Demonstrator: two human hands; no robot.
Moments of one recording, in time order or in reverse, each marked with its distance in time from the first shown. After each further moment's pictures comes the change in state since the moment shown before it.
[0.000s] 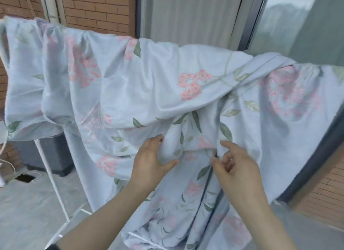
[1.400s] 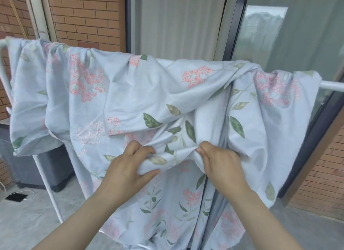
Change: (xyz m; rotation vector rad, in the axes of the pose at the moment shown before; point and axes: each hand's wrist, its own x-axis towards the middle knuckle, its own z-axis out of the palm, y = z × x) left_hand -0.024 -0.012 -0.094 0.188 -0.046 0.441; right_hand 0.004 -0.021 0.017 -0.516 0.172 -0.501
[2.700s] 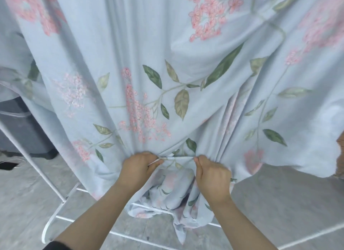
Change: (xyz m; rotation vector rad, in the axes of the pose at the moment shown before) left_hand -0.092 -0.110 0.230 0.056 -0.260 -0.171; right_hand -0.157 0.019 0.225 -0.236 -0.001 0.209
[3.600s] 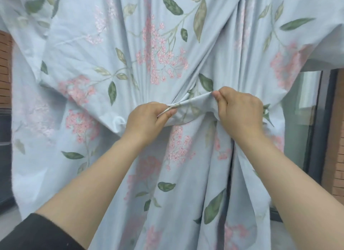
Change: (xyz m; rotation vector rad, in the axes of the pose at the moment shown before) left_hand 0.021 -0.072 0.158 -0.128 0.634 0.398; right_hand -0.033 0.016 0.149 -0.033 0.755 -0.165
